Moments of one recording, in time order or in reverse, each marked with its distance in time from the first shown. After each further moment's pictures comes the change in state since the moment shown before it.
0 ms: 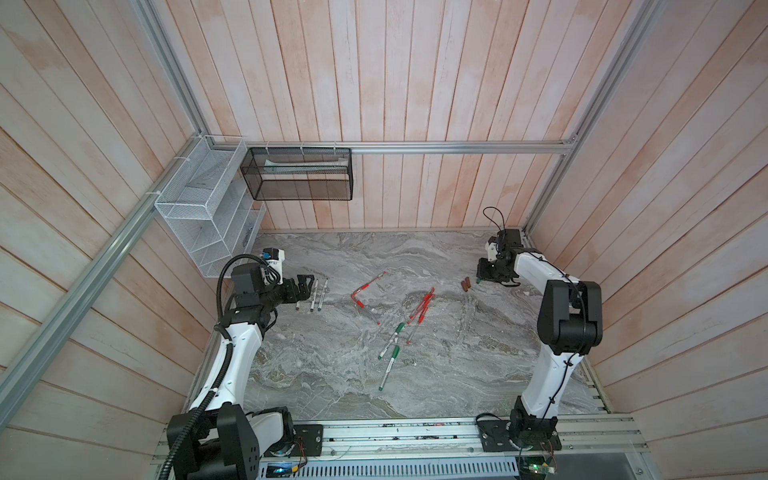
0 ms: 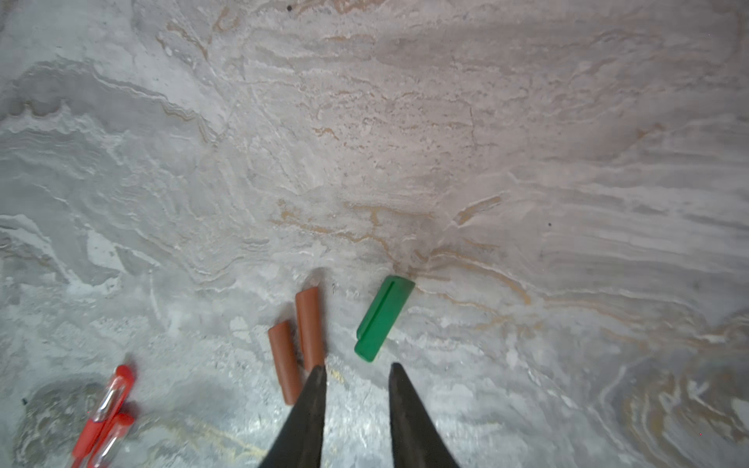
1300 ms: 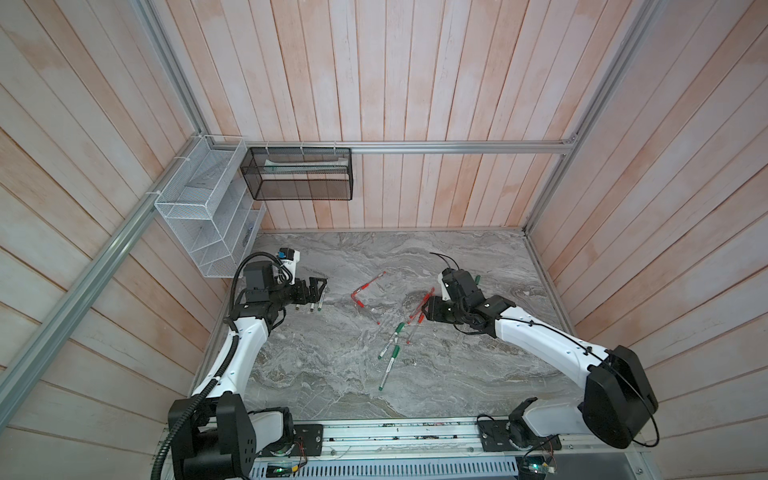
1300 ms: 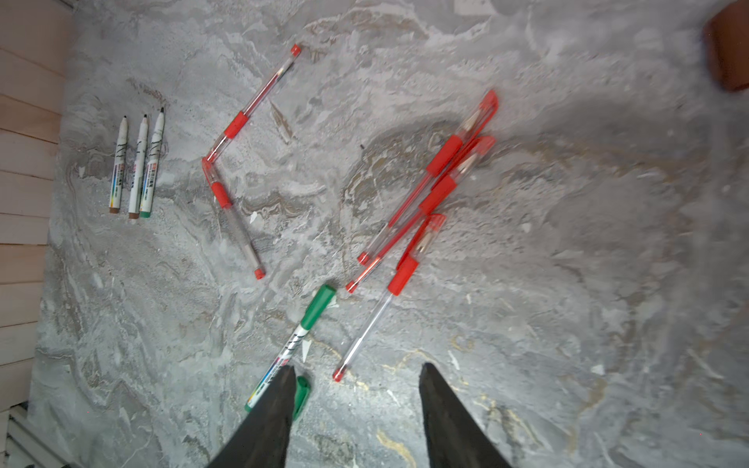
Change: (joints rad) left arm -0.072 0.055 0.013 -0.008 0.047 0.045; right arm 0.650 -0.547 -0.518 0.161 0.101 0.551
